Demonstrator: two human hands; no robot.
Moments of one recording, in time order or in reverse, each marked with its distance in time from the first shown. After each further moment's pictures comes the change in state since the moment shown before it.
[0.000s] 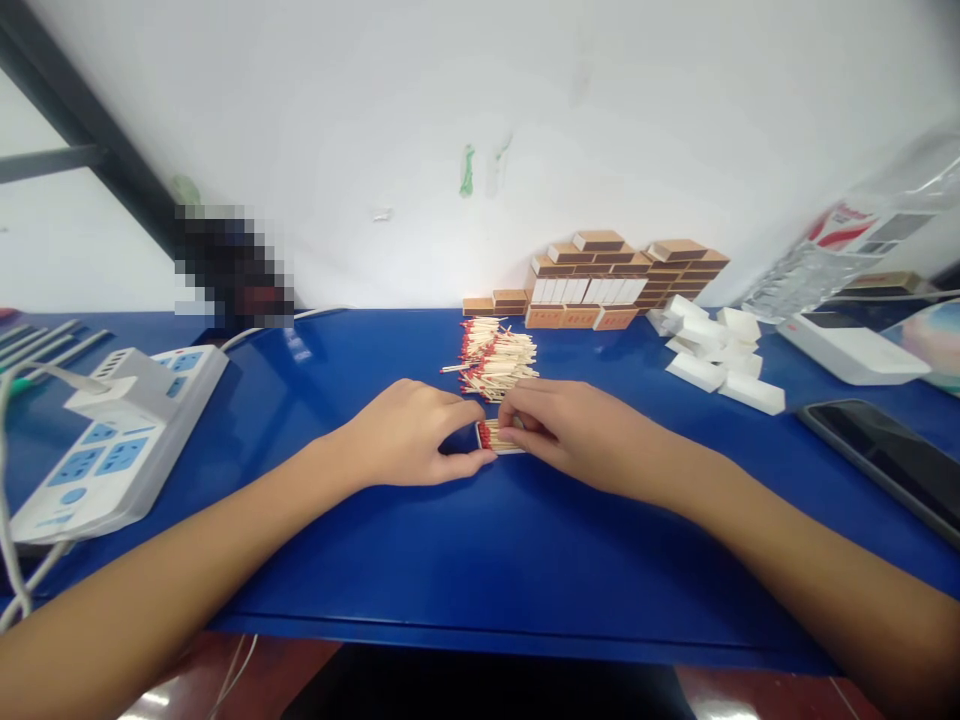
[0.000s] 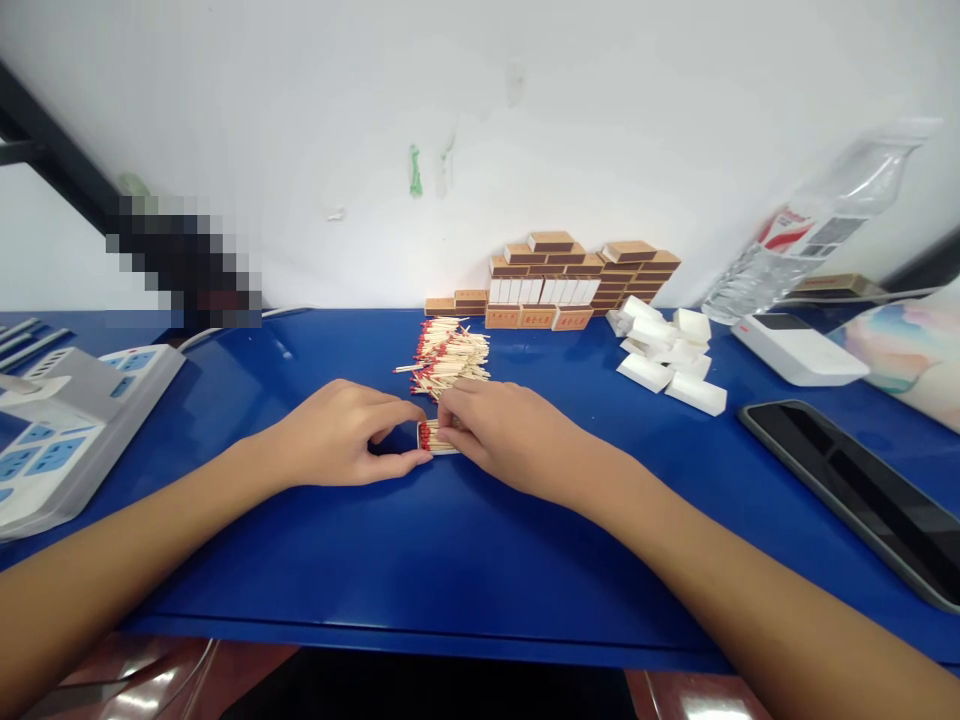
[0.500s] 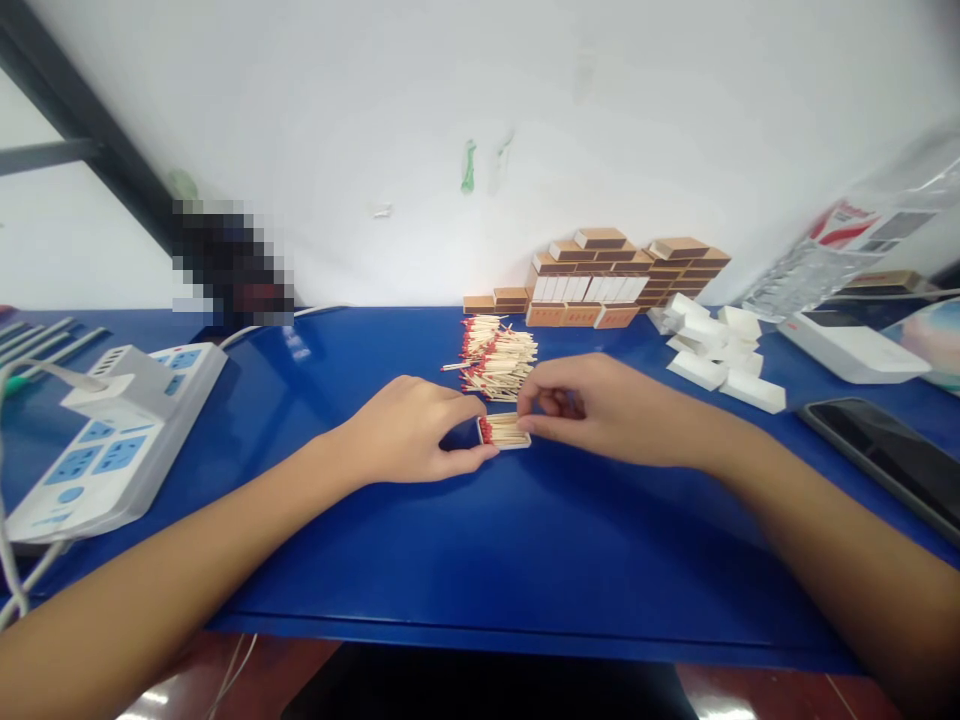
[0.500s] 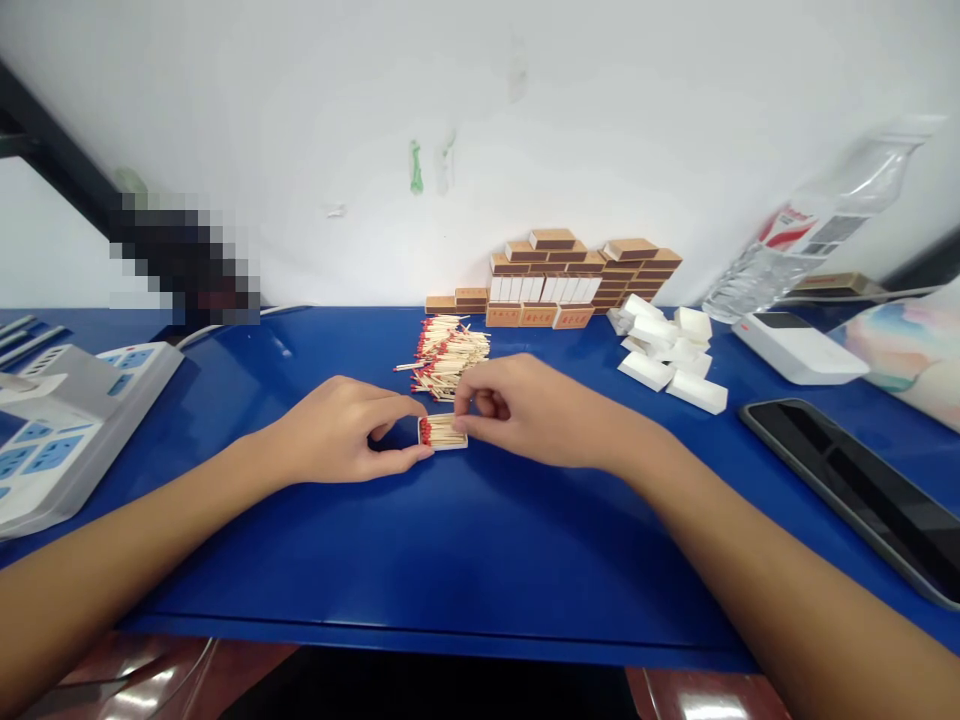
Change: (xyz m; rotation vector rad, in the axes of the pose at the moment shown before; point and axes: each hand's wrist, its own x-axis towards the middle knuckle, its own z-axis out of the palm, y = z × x) left_hand 0.001 0.002 -0.001 -0.069 0.038 -0.015; right_hand -0.002 0.019 -0.020 0.161 -0.016 0.052
